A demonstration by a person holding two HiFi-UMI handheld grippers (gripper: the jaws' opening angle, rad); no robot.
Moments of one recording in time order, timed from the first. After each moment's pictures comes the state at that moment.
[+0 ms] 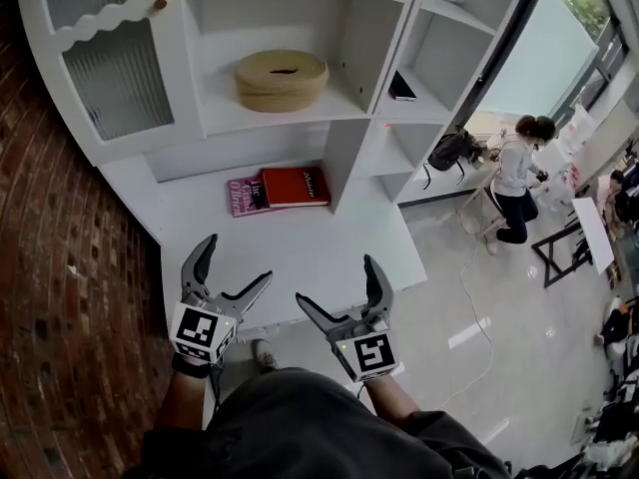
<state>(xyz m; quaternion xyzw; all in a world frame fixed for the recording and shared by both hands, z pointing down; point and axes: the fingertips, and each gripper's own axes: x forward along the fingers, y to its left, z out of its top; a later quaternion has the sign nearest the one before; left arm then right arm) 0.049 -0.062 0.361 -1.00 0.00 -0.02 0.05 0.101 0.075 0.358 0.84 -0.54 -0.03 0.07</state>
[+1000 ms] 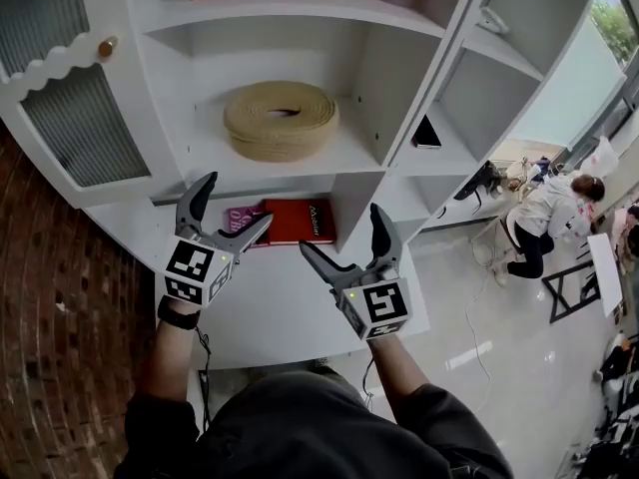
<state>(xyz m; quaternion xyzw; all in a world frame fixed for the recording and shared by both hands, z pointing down) 0.243 -0.185 0.289 -0.99 0.04 -0.03 0.09 0.301 -0.046 0.294 0.82 -0.57 -0.06 0.05</state>
